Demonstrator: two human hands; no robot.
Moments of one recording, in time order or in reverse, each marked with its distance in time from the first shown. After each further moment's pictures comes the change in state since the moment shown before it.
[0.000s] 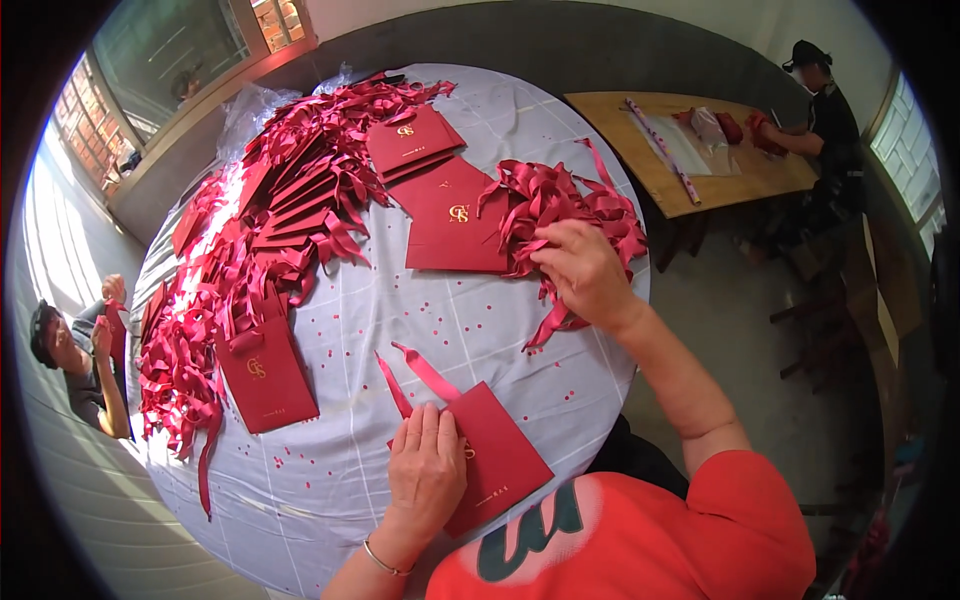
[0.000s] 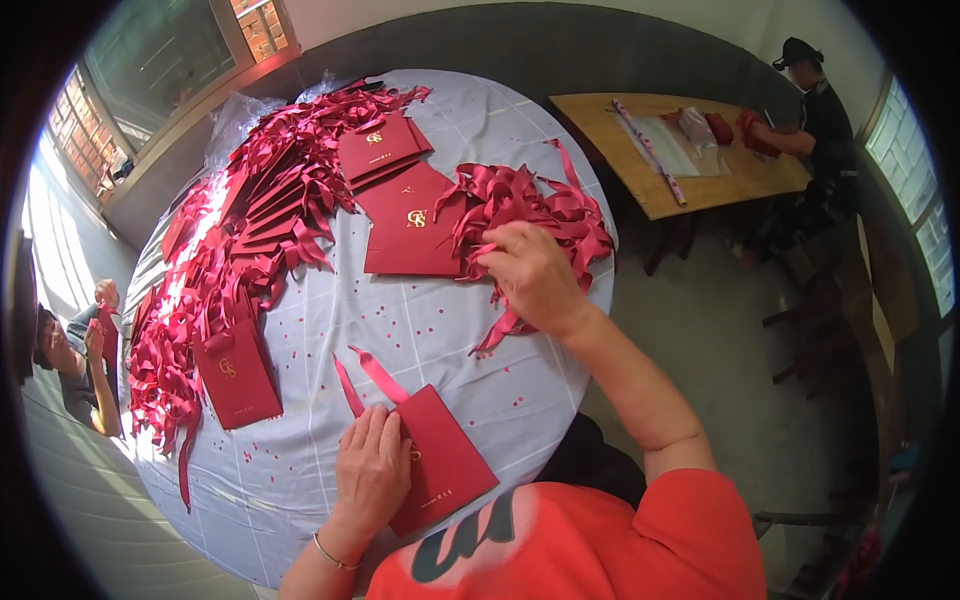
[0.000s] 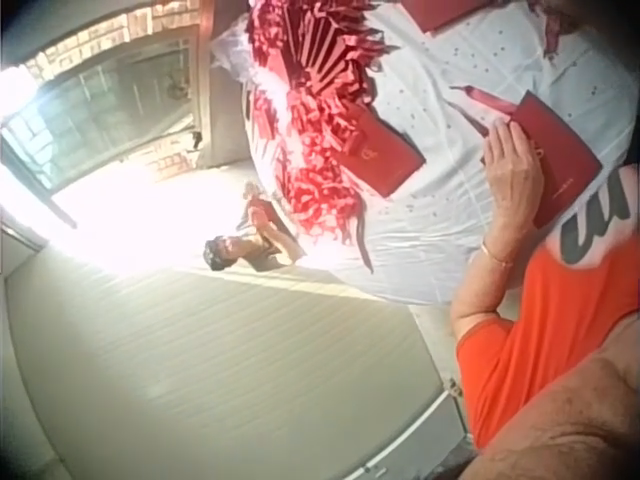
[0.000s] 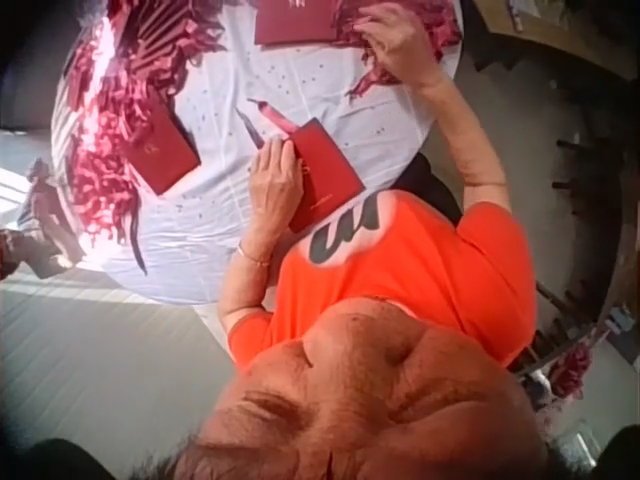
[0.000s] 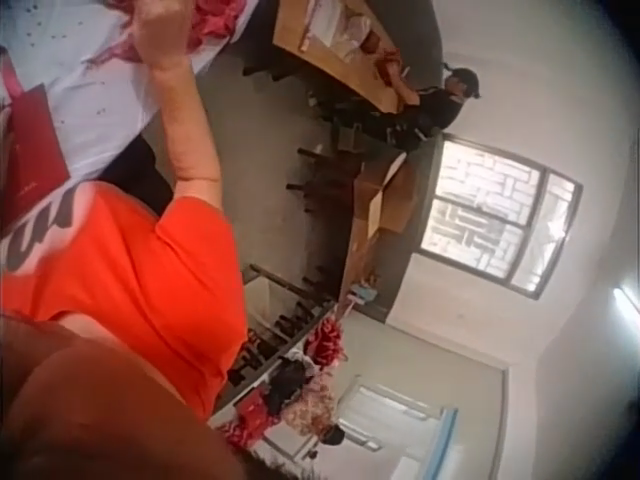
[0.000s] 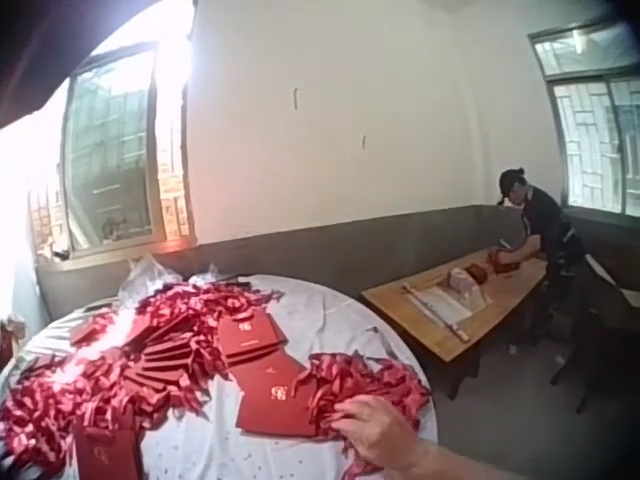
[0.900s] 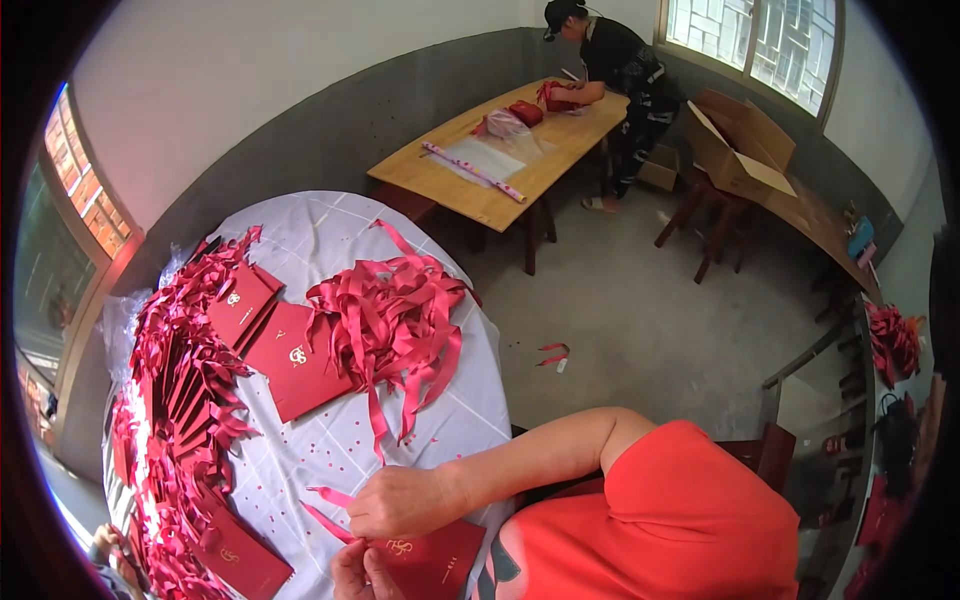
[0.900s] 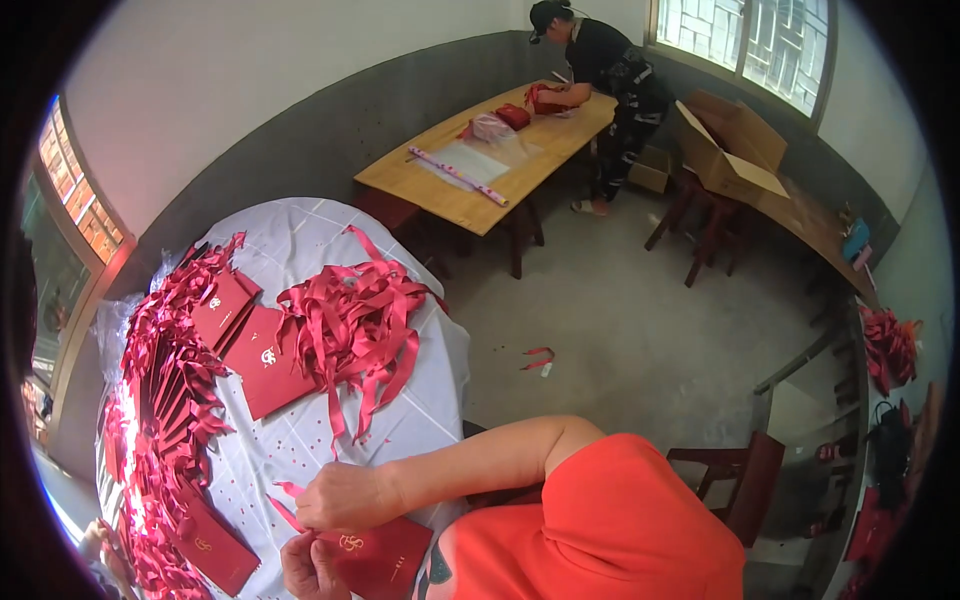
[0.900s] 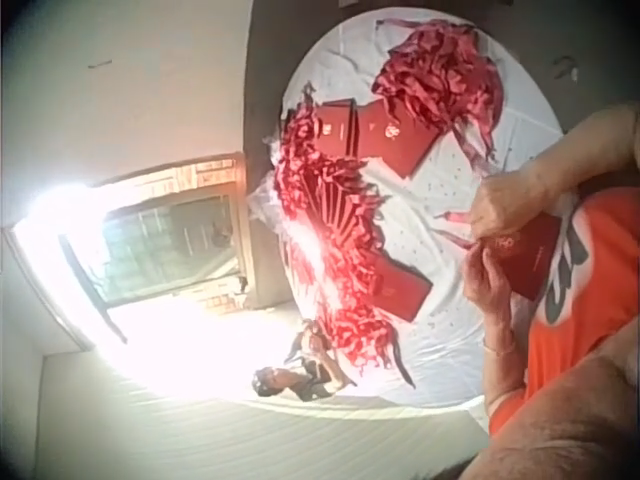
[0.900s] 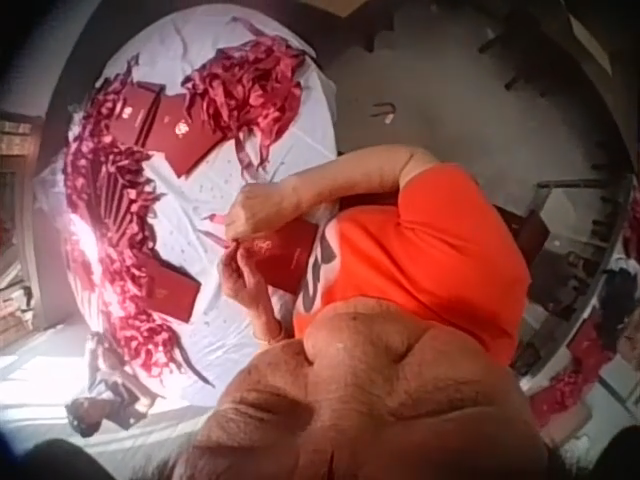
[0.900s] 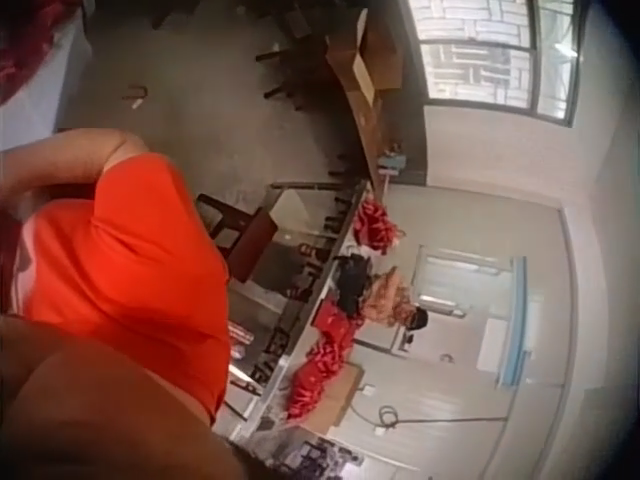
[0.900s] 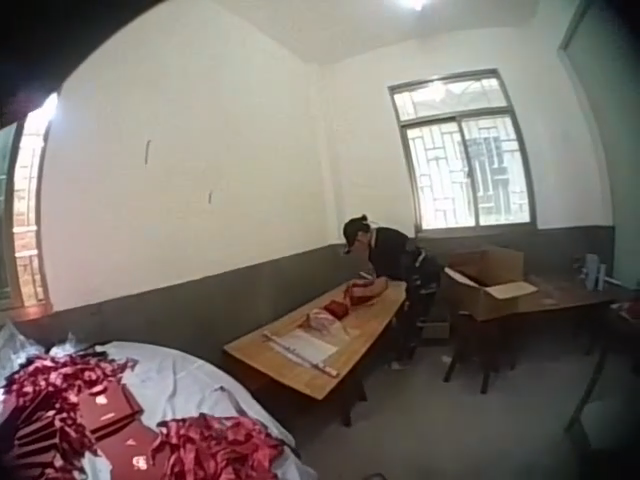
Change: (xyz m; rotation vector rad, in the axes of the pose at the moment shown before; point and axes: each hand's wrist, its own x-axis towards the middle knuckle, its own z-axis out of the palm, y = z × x) left_hand -0.006 0.001 -0.023 -0.721 0.197 -0.269; right_hand -0.012 -0.147 0.012 0.481 -0.155 -0.201
